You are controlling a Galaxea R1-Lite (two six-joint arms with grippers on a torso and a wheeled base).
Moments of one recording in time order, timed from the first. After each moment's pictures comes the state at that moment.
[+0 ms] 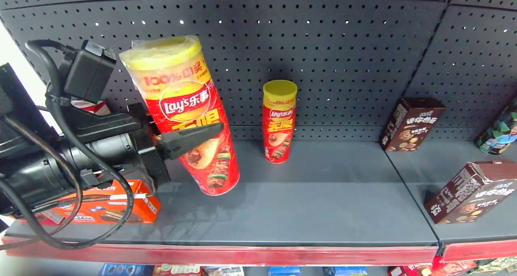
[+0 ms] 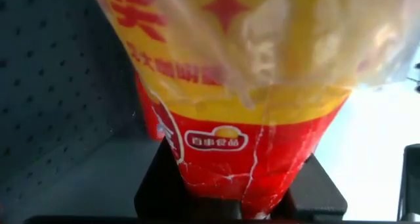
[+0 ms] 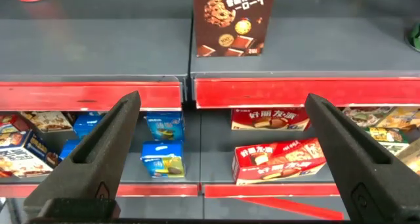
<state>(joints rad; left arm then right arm) -0.39 1.42 -0.71 -0.78 -0.58 0.03 0.01 0.00 0.00 -0.01 -0.03 0.00</state>
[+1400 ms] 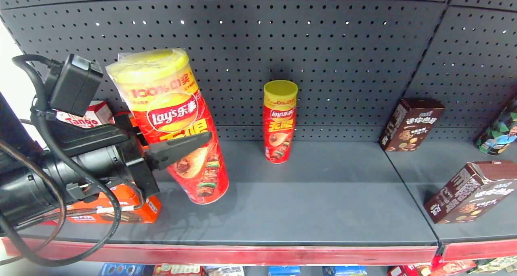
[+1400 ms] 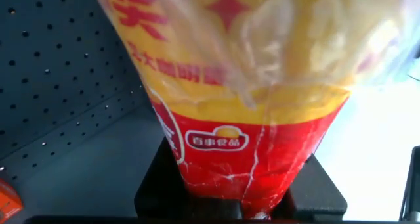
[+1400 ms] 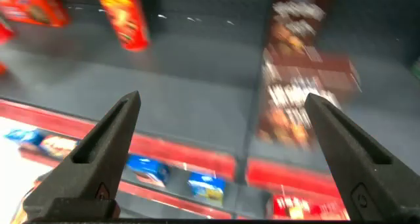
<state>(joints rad) -0.38 1.37 -0.64 -0.77 -0.54 0.02 0.13 0.54 -0.48 -0.04 0.17 -0.01</state>
